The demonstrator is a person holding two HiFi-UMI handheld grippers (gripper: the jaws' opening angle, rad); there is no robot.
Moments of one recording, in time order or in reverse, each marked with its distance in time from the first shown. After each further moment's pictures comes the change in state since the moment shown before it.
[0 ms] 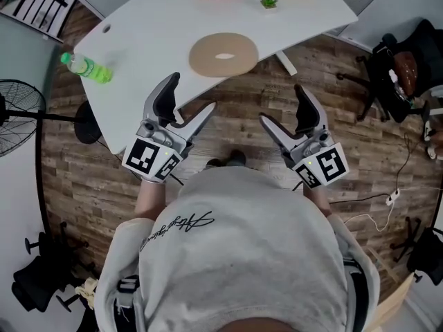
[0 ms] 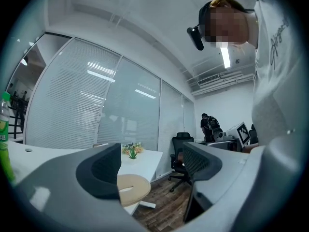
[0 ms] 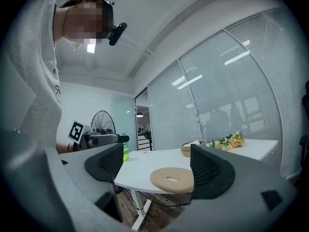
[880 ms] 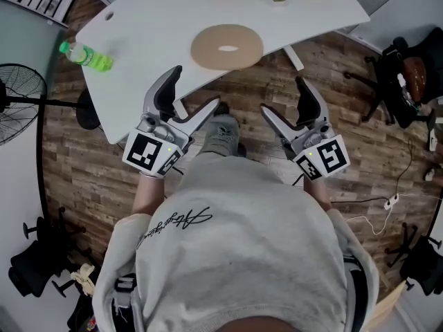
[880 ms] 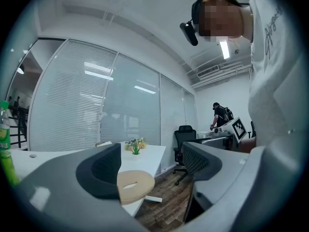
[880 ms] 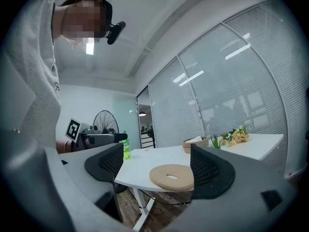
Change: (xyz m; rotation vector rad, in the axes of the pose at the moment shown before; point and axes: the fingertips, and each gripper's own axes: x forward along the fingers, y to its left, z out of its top) left arm 0.010 -0.004 -0.012 0.061 0.063 0.026; right arm 0.011 -0.020 -0.016 0.028 0.021 0.042
